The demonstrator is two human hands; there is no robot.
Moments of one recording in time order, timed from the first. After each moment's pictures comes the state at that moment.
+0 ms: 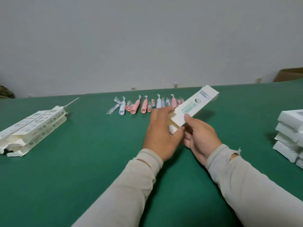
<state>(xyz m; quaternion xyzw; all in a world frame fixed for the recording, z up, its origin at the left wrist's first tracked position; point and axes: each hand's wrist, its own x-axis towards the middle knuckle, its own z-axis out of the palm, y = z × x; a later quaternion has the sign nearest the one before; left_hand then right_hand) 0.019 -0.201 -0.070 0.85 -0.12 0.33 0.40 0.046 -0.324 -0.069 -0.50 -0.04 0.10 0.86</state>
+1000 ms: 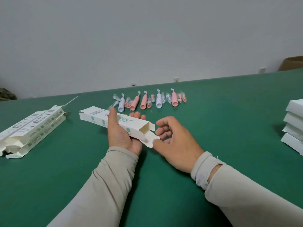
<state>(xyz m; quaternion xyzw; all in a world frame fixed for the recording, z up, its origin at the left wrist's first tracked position) 0.024 -0.149 -0.063 0.28 0.14 0.18 0.93 0.015 -0.296 -0.087 -0.79 -0.21 -0.02 0.57</state>
